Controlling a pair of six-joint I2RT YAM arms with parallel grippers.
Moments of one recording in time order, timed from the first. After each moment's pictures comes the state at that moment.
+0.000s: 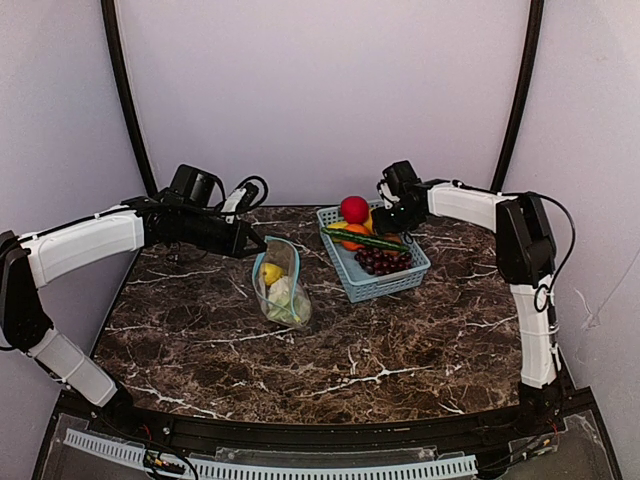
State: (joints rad) left arm -0.52 1.48 1.20 -0.44 0.41 -0.21; right arm 0.47 2.23 1.87 -0.53 0.11 0.15
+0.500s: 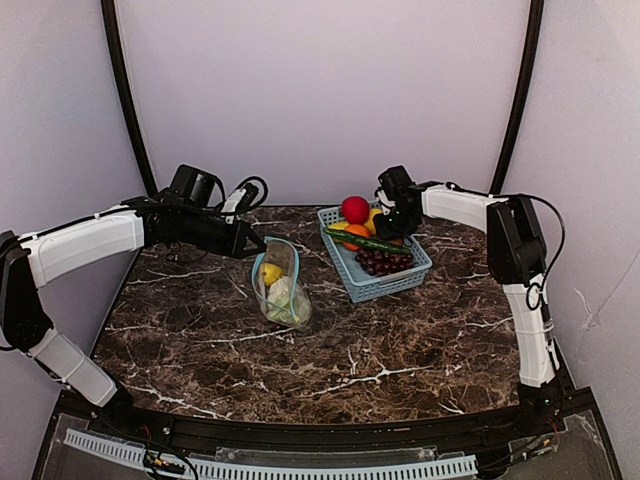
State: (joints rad) left arm -0.52 1.48 1.20 -0.45 0.41 -0.21; right arm 0.46 2.32 1.95 -0.61 0.17 0.11
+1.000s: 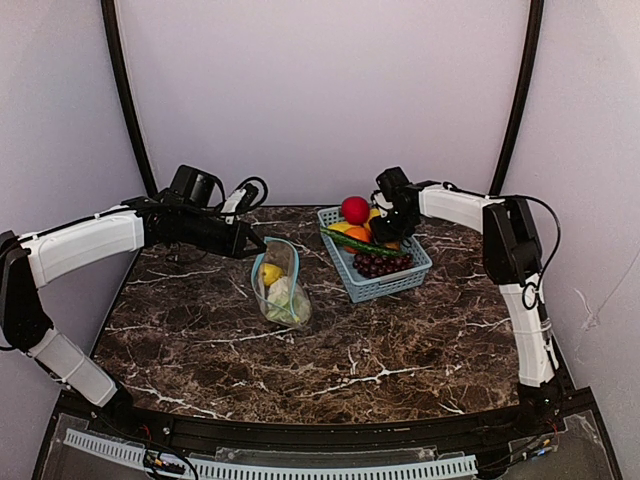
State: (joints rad) left arm -0.52 1.48 1.19 -0.45 0.41 -0.21; right arm 0.47 2.34 1.99 -0.66 0.10 0.08
